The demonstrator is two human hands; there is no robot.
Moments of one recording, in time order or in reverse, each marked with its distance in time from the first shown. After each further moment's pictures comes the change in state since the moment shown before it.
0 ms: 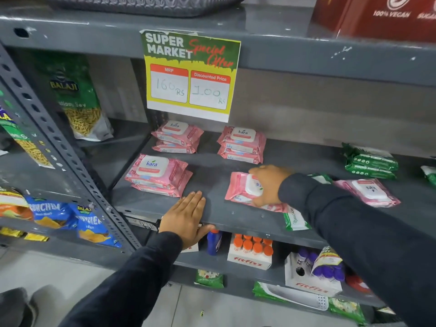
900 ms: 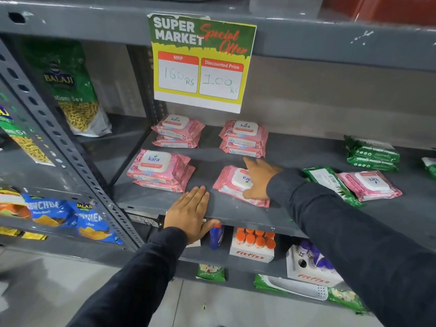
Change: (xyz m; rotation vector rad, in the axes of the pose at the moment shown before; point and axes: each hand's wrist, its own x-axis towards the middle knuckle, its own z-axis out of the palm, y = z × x) left_hand 0.002 -0.004 0.010 0.003 0.082 0.041; right_hand 0.023 -0.029 0.015 0.132 0.018 0.138
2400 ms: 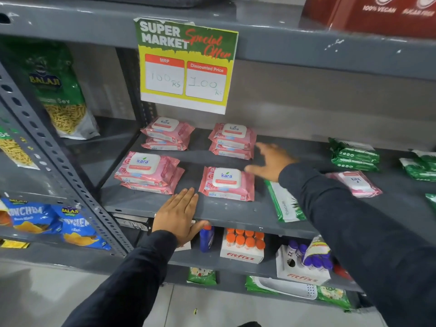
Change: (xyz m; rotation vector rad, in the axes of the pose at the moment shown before) left_hand -0.002 0.002 -0.006 -0.009 -0.028 -0.017; right_hand 0.003 0.056 -0.021 0.209 0.232 0.090
